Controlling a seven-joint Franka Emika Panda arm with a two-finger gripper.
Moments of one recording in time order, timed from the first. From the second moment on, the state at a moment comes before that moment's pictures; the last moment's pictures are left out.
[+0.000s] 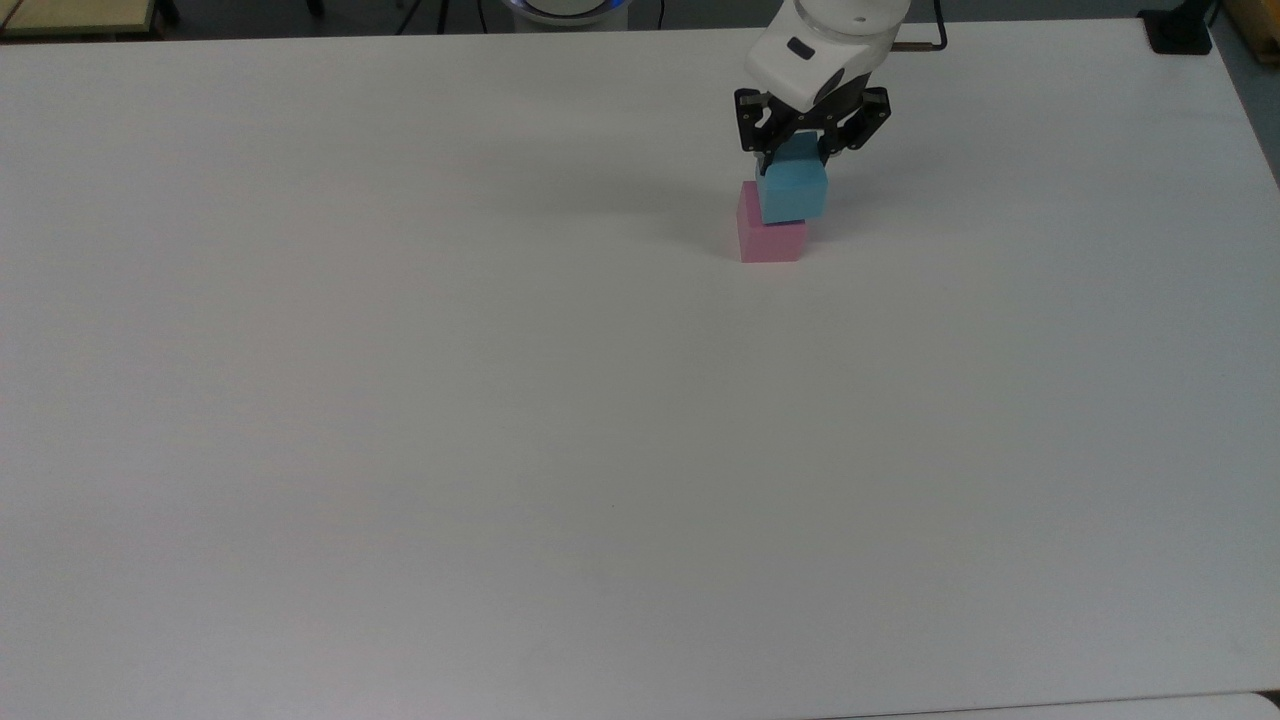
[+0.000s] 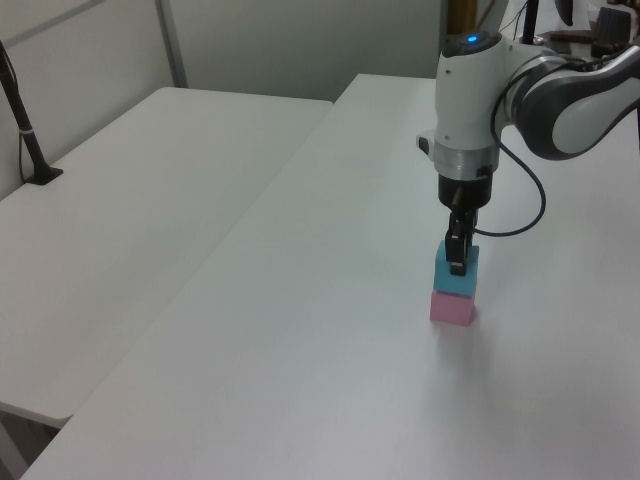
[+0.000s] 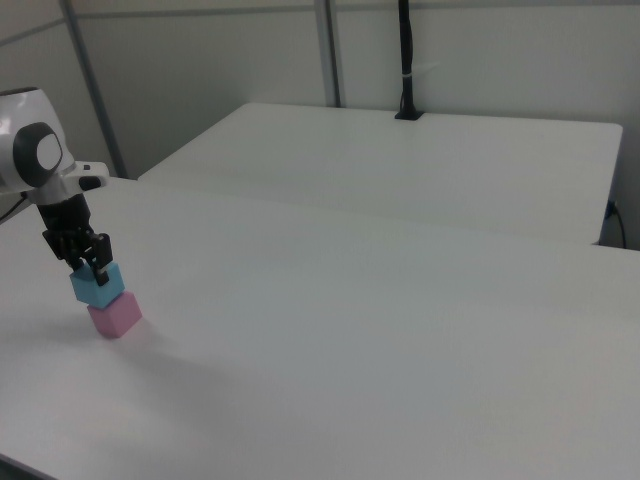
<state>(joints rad) -0.06 0.12 0.57 -1.99 -0.11 2.05 0.50</state>
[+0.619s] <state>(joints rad) -0.05 0.13 0.57 -2.00 -0.15 2.05 0.52</state>
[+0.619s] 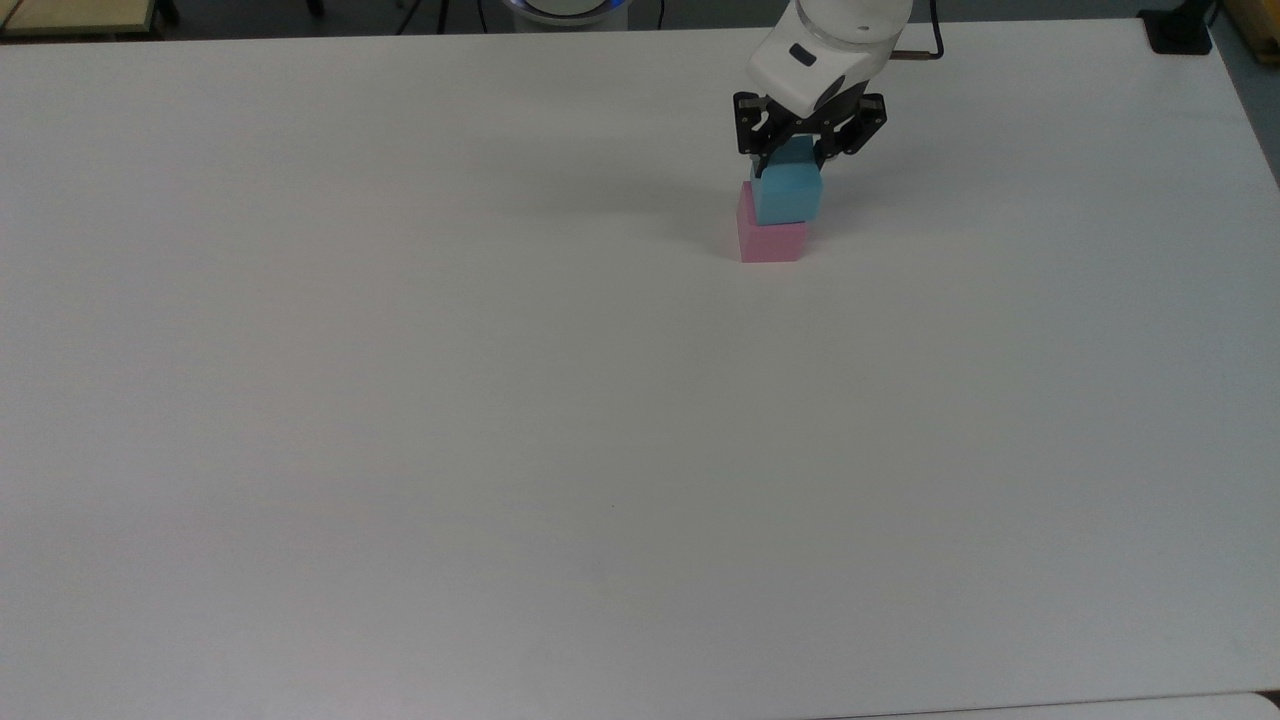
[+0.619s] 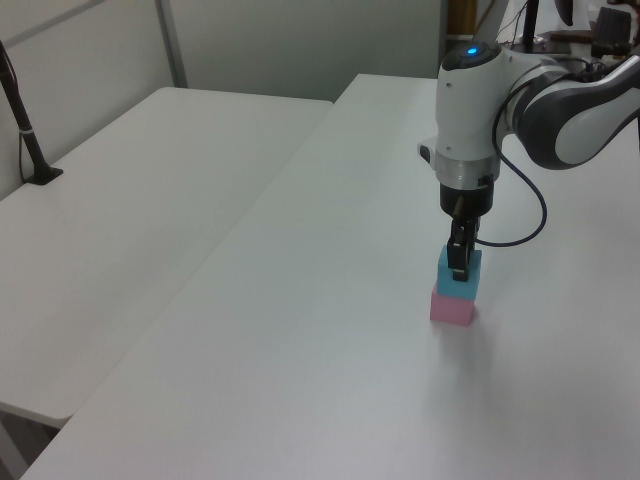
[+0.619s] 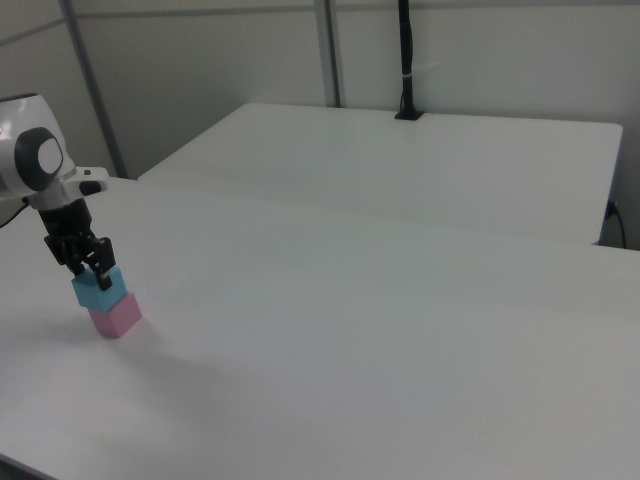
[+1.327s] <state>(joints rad) -0.10 0.11 0.57 -1.95 -0.17 1.96 0.55</state>
